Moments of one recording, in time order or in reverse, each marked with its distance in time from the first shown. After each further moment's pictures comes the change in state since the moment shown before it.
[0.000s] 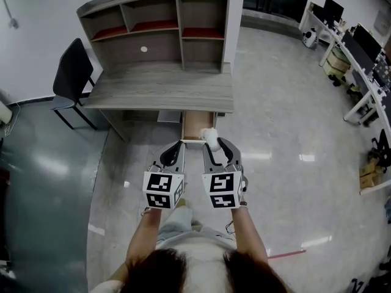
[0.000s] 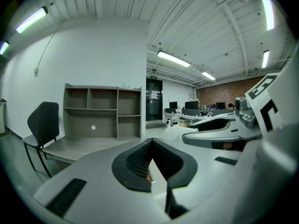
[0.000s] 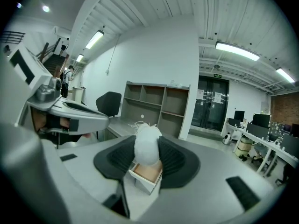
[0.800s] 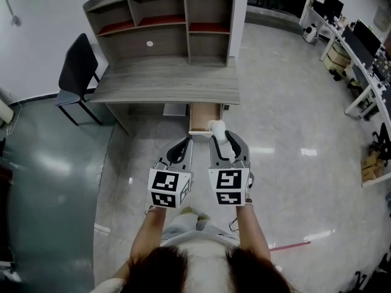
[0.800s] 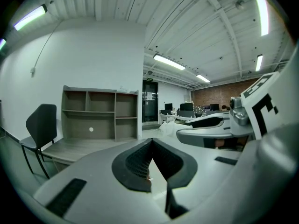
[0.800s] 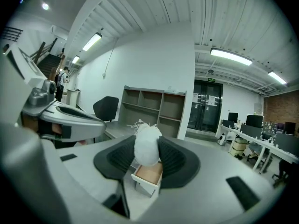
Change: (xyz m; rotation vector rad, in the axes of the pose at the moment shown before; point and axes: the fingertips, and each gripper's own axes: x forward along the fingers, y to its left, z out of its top) left arm -0.050 0.001 0.008 0.012 -0.015 -0.060; right arm -0.029 0.033 0.026 0.029 -0.055 -0.060
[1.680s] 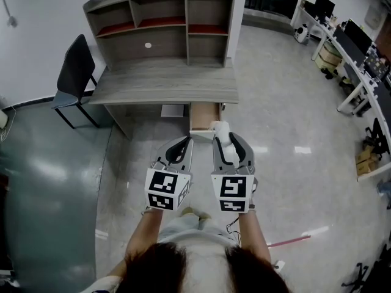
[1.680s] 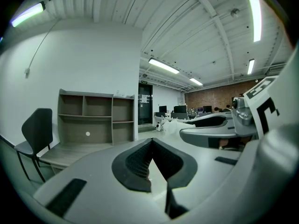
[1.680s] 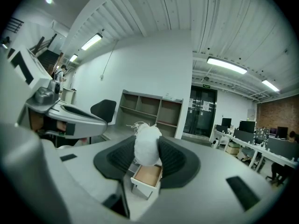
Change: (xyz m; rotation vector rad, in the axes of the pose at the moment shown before) left arm -0.043 0.014 0.022 0.025 -0.030 -0.082; right arm -0.036 0.030 0.033 -0.026 -0.041 -0.078
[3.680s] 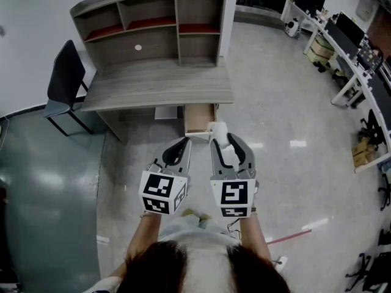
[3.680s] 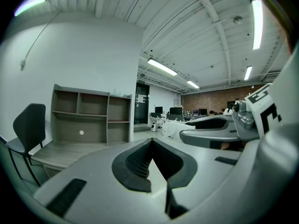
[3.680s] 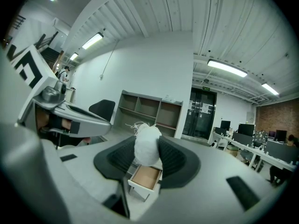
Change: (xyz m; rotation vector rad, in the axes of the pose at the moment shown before) left arm 0.015 0.009 0.011 -0.033 -0.002 -0.068; right arm 0.009 -0.002 0.013 -0.025 -0.014 -0.017
